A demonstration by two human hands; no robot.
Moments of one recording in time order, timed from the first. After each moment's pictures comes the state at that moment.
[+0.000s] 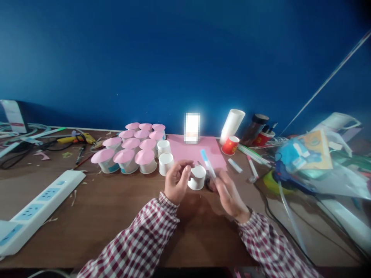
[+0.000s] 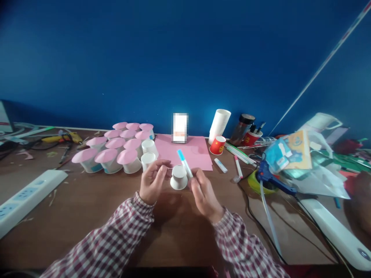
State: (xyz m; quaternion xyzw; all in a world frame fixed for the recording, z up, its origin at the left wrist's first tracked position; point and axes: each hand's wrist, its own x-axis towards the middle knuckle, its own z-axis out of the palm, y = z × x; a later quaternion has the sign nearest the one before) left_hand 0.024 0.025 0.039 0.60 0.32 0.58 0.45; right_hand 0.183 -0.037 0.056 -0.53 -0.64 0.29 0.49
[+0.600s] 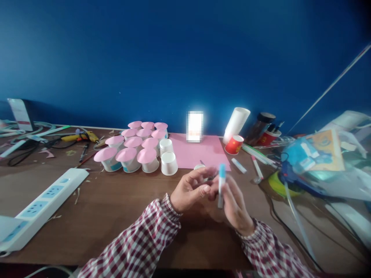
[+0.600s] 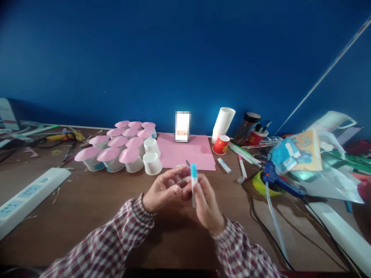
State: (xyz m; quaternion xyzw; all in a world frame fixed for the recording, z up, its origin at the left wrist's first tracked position) left_hand 0.030 0.011 0.040 0.55 0.10 0.44 0.70; right_hand 0.166 -0.050 0.049 -0.44 -0.58 0.35 0.58
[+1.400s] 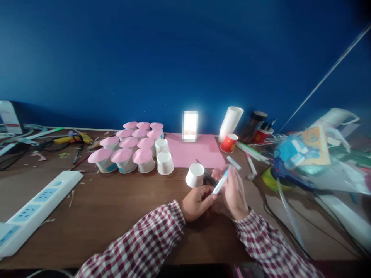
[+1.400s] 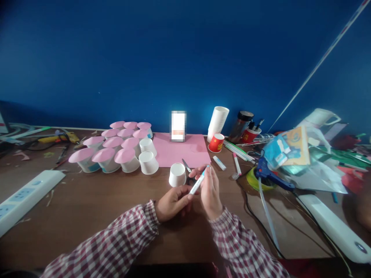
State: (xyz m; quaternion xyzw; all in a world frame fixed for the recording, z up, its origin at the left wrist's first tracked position) left_hand 0.052 -0.009 0.013 0.67 0.24 0.21 0.67; right_hand 0.185 -0.029 0.033 -0.51 -0.37 0.35 0.70
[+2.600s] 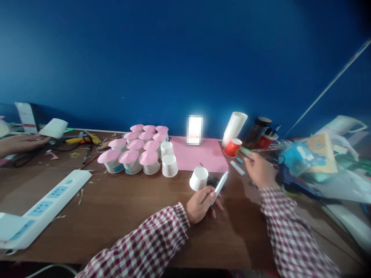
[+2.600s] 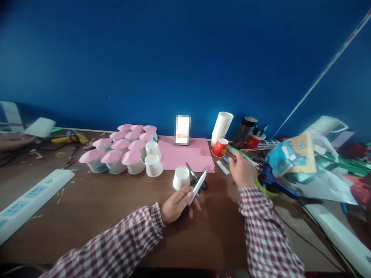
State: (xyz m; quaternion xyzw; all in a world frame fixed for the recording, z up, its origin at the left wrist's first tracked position) left_hand 0.056 -0.009 0.003 0.60 0.21 0.28 0.72; right_hand 0.313 0.017 0.048 -0.79 -0.55 -0.16 0.21
